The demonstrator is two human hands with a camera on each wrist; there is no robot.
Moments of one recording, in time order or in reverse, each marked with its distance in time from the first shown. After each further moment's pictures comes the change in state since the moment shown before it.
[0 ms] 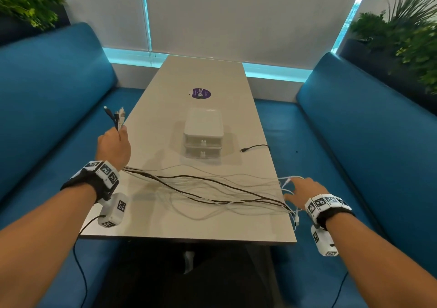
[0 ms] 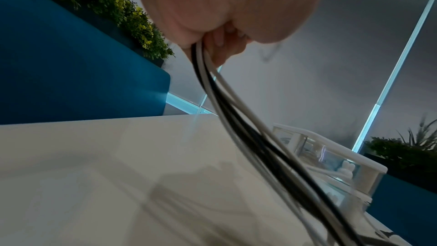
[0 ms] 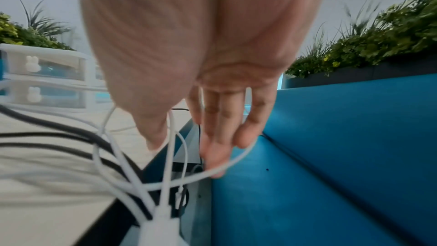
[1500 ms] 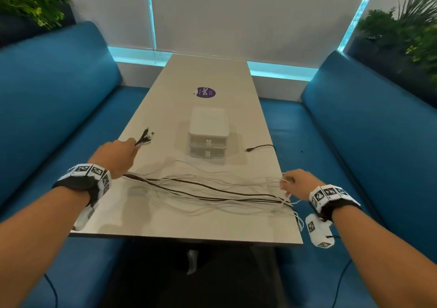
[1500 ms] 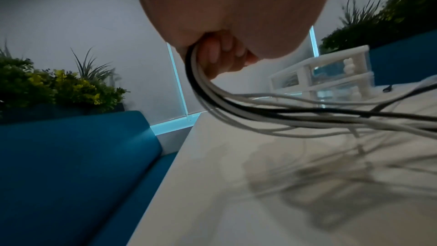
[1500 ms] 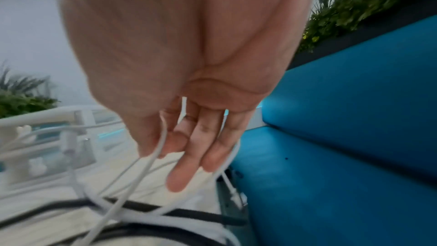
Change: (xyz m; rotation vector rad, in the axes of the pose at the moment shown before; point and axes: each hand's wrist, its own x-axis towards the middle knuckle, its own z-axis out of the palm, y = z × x) left_hand 0.010 -0.037 -0.009 0.712 -0.313 0.391; right_hand -0.002 -0.027 -0.034 0.413 -0.116 -0.102
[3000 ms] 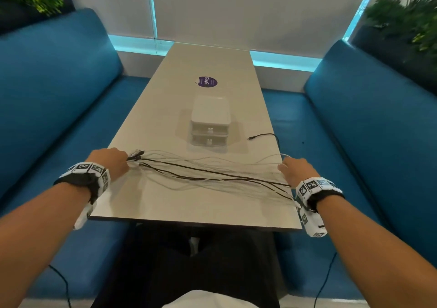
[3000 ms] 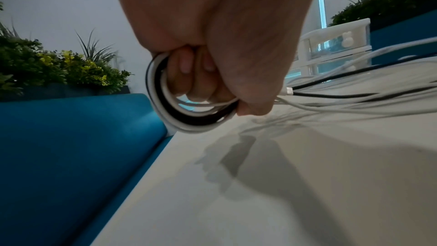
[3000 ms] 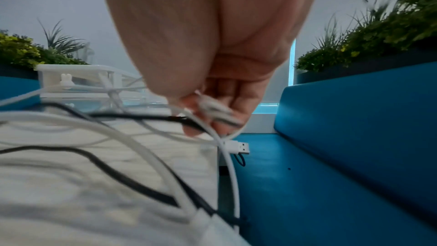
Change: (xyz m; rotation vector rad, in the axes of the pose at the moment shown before) left_hand -0.024 -0.014 0.027 0.380 -0.300 -0.002; right_hand 0.017 -0.003 0.026 -0.363 0.196 0.059
